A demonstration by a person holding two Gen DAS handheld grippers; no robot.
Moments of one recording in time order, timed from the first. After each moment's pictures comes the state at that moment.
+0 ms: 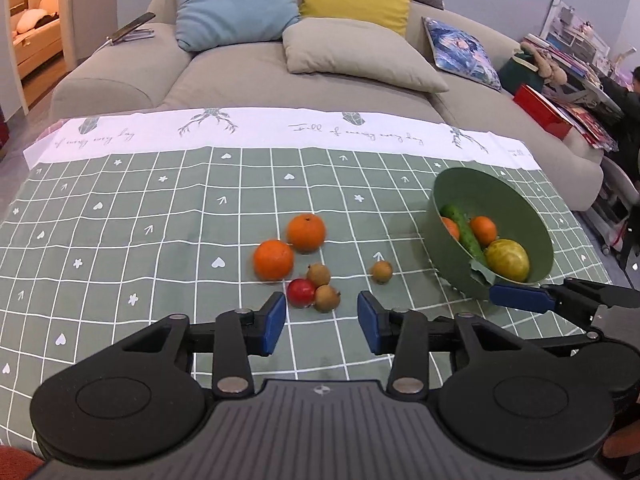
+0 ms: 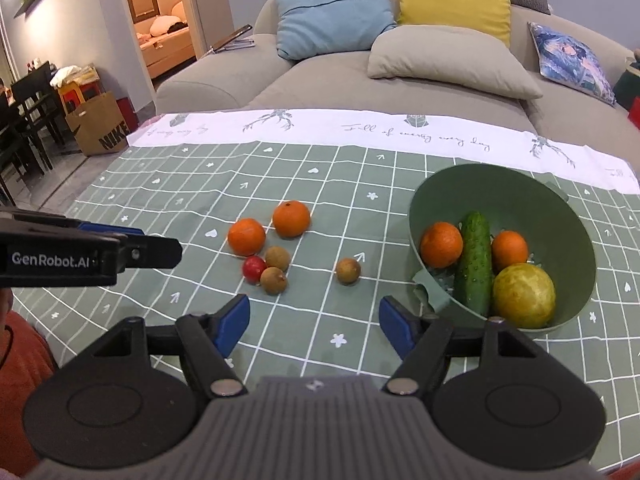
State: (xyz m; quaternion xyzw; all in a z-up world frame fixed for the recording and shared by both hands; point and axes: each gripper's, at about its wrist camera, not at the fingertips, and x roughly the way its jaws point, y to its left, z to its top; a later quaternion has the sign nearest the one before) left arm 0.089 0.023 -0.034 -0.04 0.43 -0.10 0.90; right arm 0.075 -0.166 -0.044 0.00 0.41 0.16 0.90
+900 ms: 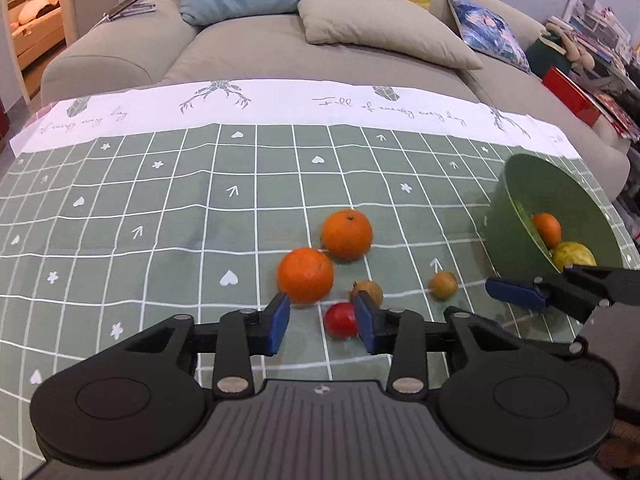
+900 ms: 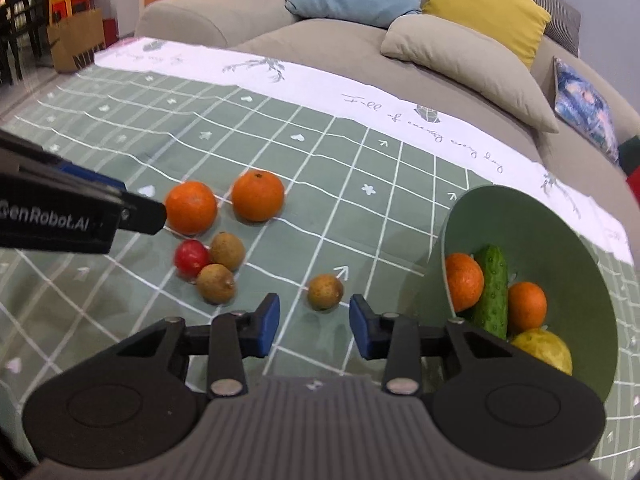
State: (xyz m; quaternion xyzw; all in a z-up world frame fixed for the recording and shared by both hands) left arm 0.154 0.036 -0.094 -0.03 0.45 -0.08 0.89; right arm 0.143 -0.114 -0.109 -0.15 0.43 0.12 0.88
